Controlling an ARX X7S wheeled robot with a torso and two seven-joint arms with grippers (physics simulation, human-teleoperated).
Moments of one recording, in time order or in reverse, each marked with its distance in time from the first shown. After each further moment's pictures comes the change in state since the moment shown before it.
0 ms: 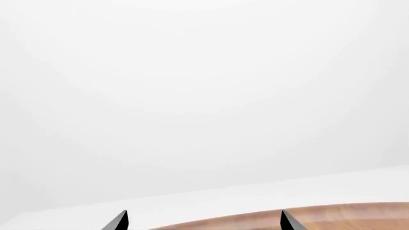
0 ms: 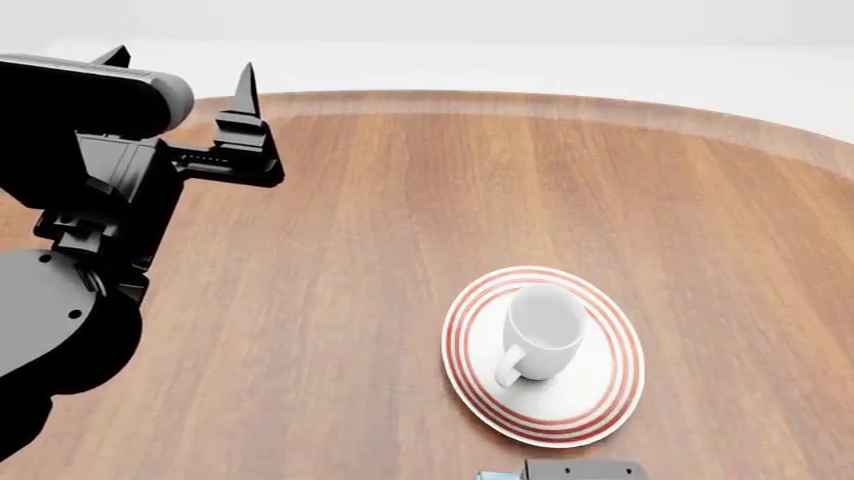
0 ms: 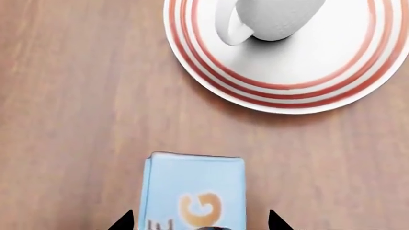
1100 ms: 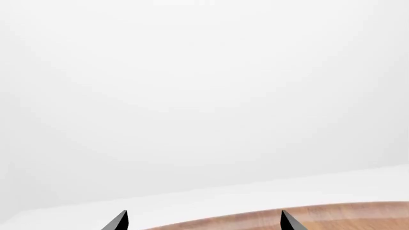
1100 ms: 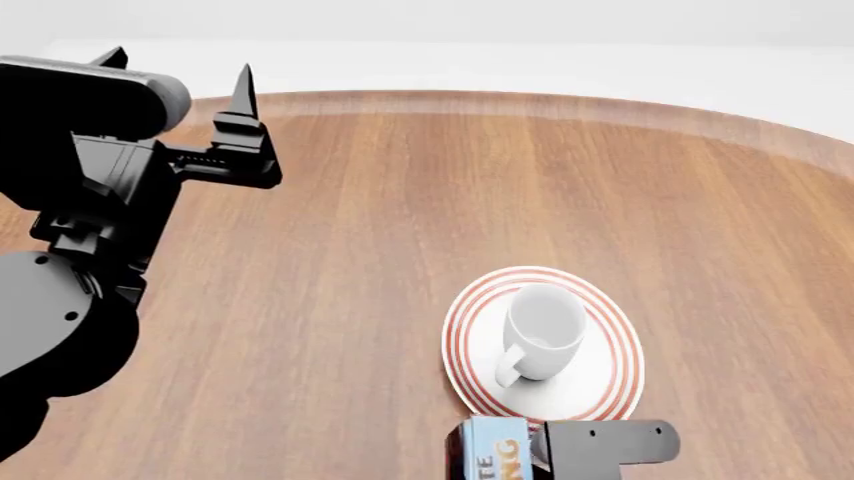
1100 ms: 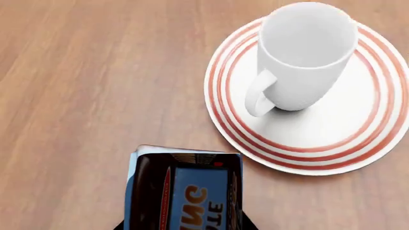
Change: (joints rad) left arm 0.009 -0.006 -0.012 0.007 -0.002 -0.006 0.002; right arm 0.151 0.041 0.030 -0.165 0.178 -0.016 0.083
